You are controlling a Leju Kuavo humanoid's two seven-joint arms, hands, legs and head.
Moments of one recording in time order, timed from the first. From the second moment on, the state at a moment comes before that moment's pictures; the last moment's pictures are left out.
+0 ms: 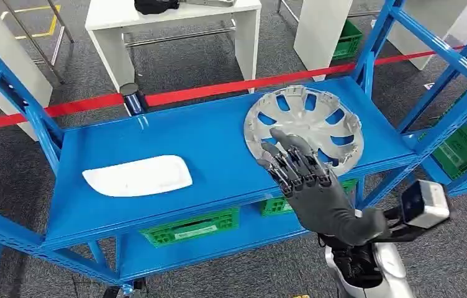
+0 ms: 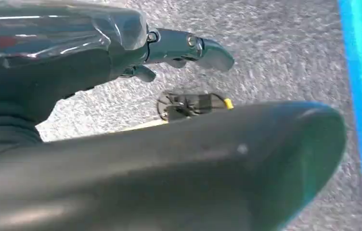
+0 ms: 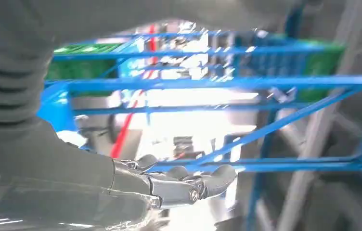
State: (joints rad) left arm -0.04 0.08 -0.80 -0.30 0.91 0.07 -0.25; right arm -0.09 -0.10 0.35 -1.91 -0.58 0.51 -0.09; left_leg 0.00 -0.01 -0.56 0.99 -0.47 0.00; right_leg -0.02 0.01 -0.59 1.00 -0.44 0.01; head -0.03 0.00
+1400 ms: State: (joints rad) left arm -0.05 0.08 -0.79 -0.29 0.94 0.13 -0.21; right arm -0.35 -0.24 0.49 -1.55 0.27 0.07 -0.08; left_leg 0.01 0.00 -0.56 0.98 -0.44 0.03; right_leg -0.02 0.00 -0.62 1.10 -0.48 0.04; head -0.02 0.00
